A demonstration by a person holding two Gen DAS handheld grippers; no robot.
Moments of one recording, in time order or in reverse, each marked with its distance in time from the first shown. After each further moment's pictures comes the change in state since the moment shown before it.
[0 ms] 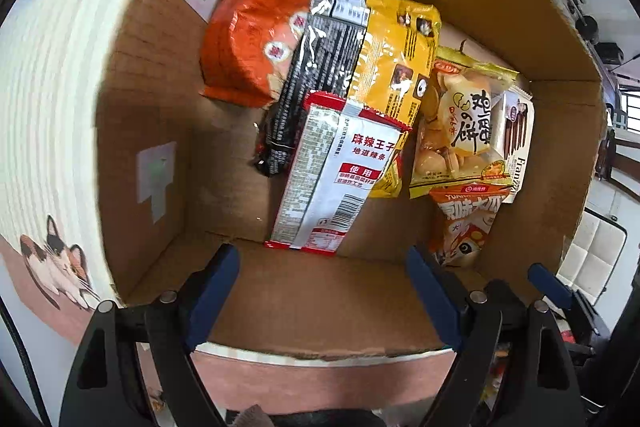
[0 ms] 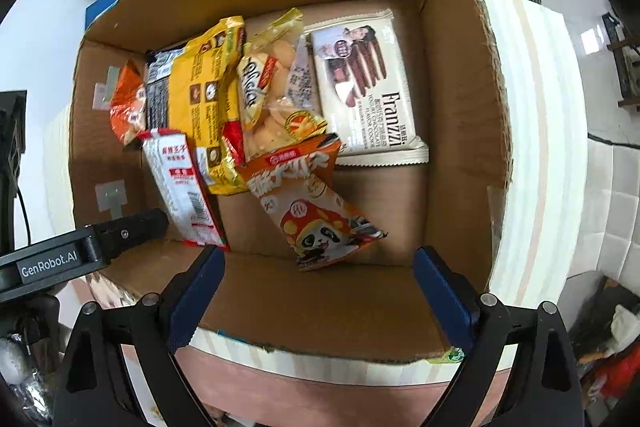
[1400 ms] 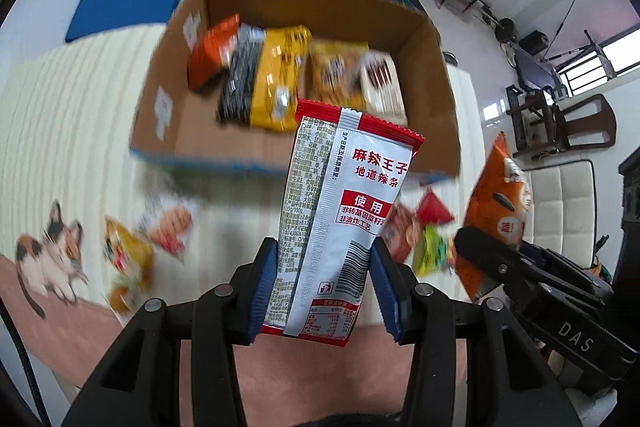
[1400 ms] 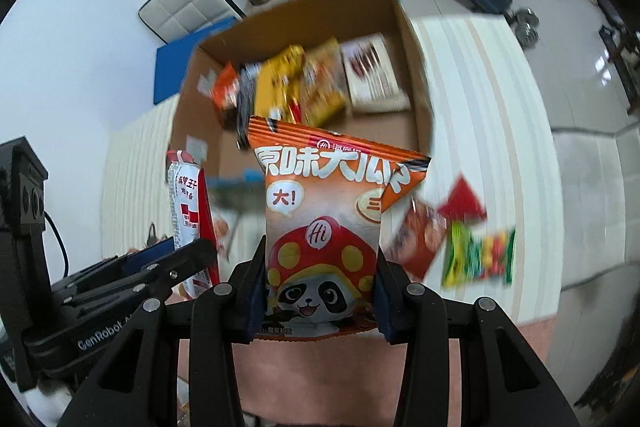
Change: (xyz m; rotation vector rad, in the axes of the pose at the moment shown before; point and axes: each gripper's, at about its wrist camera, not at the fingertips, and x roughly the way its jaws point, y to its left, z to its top) left arm -0.073 -0.040 -0.149 0.182 -0.368 -0.094; right arm -0.096 -0.007 -0.155 -0.012 -0.312 0.162
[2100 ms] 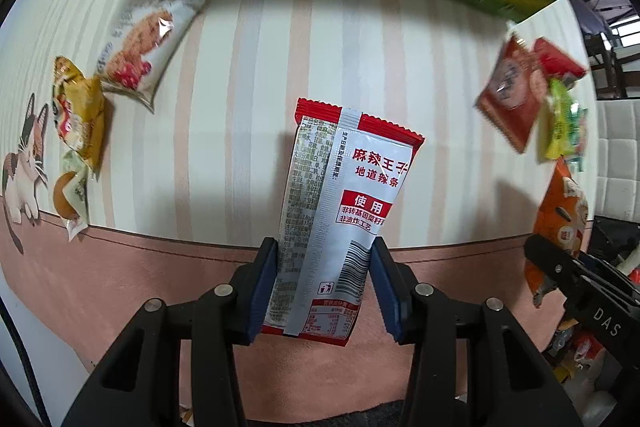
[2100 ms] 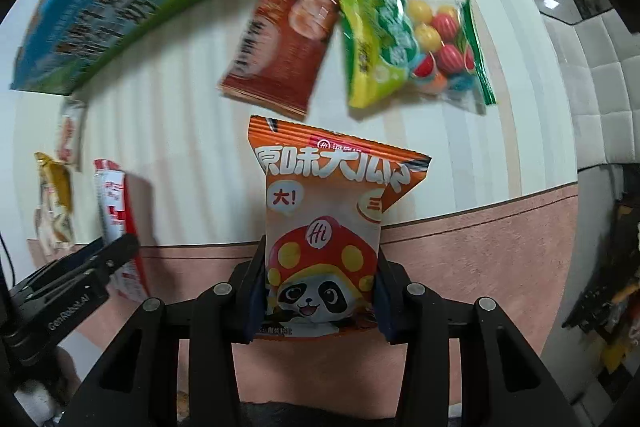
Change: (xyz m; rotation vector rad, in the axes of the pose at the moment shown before) left arm 0.152 0.017 -0.140 0.004 0.225 0.170; right arm 0.114 -0.086 -0.149 0.149 0.243 -0.204
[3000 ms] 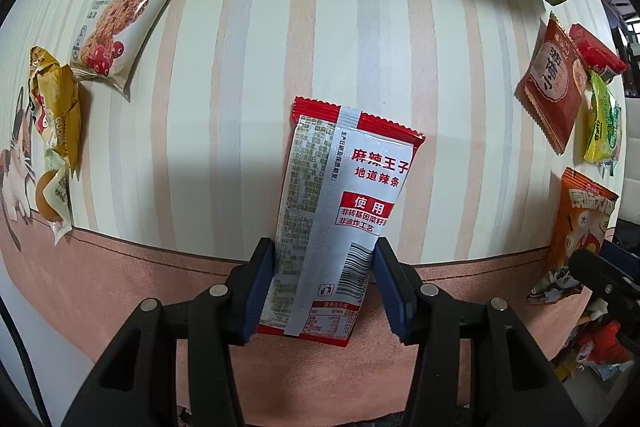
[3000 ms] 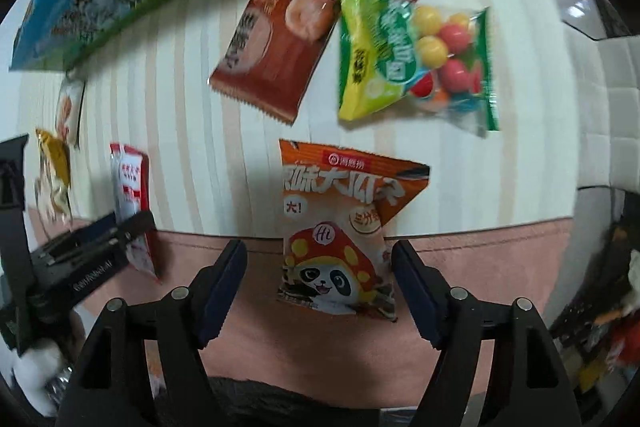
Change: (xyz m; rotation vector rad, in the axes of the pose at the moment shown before) left arm 0.071 -0.006 0.021 -0.018 0.075 0.060; right arm 0.033 -0.008 0.019 -0.078 0.100 -0.013
